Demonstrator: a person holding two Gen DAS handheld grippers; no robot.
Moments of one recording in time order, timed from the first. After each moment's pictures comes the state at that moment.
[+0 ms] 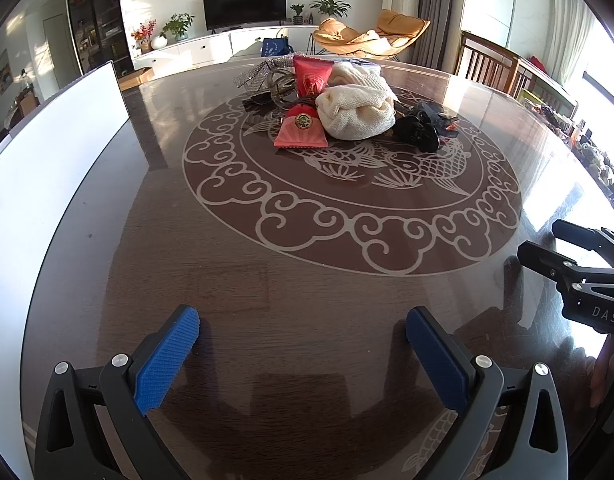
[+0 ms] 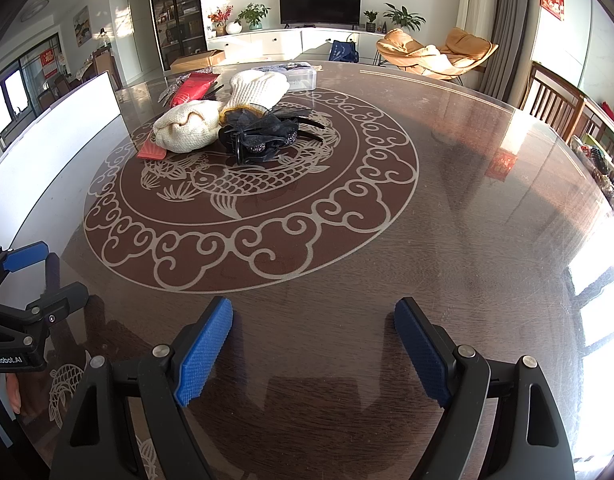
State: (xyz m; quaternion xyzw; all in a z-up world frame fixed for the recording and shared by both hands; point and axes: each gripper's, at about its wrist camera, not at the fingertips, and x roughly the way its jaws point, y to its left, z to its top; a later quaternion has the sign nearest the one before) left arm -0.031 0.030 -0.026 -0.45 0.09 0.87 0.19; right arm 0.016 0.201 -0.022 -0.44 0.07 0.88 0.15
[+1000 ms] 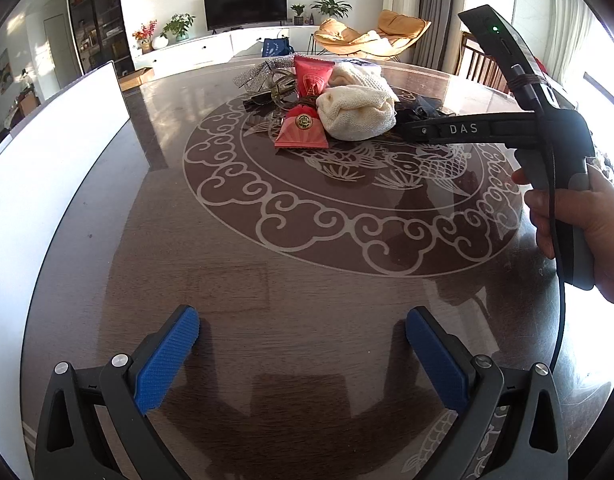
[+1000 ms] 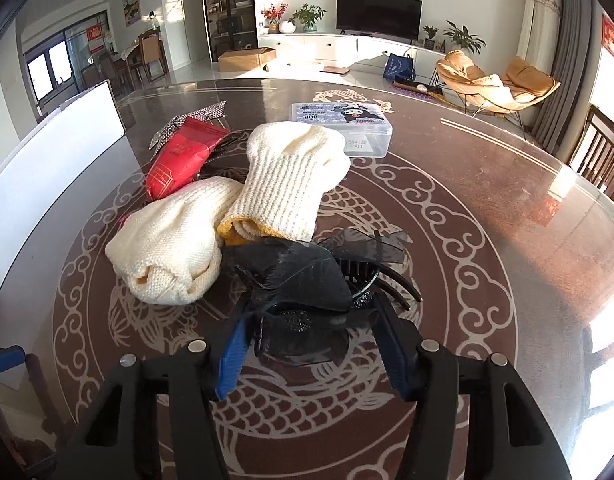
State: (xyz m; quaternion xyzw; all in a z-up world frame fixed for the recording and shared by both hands) left arm -0.032 0.030 -0.026 -0.45 0.09 0.87 0.19; right arm -0.139 0.233 -0.026 -0.43 0.04 0.90 0.06
